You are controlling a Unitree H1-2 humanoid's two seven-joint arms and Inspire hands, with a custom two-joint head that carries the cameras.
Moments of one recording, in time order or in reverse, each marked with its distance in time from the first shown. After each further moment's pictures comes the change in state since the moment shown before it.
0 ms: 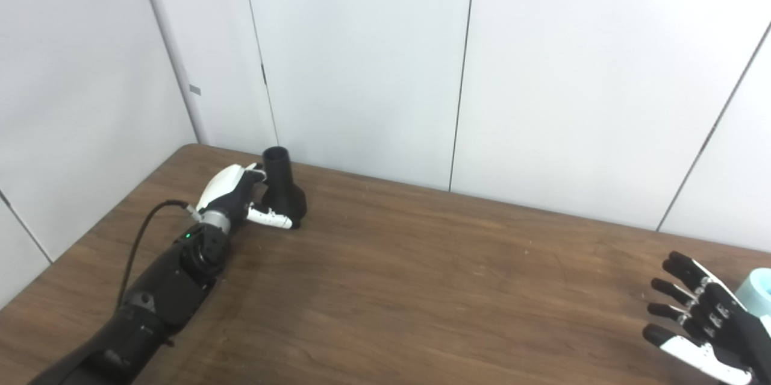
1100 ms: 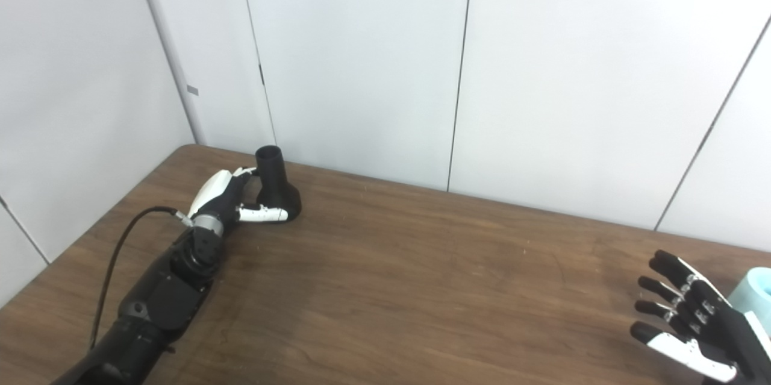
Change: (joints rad) left arm 0.050 -0.048 0.166 -0.062 -0.084 0.023 -0.027; right arm -0.019 0.017 0.006 0.029 0.001 -0.002 0.015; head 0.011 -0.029
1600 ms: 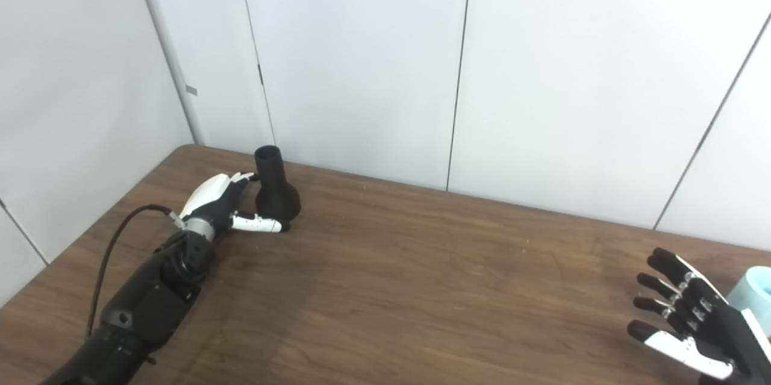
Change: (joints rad) left arm 0.045 0.054 -0.053 -0.101 0.090 0.062 -0.068; right arm -0.008 0.008 0.001 0.033 0.000 -0.030 0.006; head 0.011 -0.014
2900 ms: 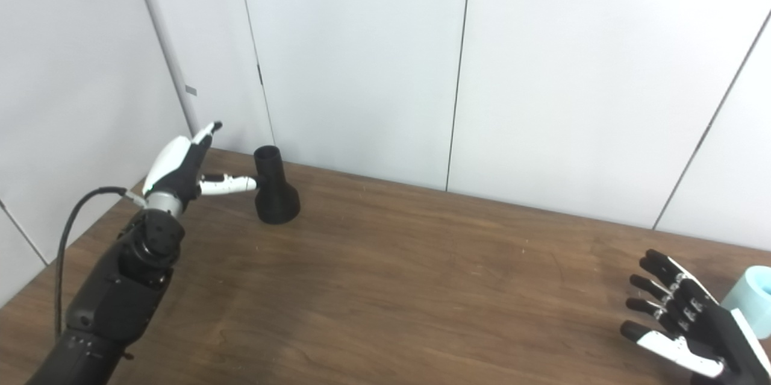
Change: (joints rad) left arm 0.059 0.020 0.149 -0.232 -0.034 0.060 -0.009; right arm -0.019 0.007 0.006 0.038 0.004 -0.016 0.014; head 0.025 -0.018
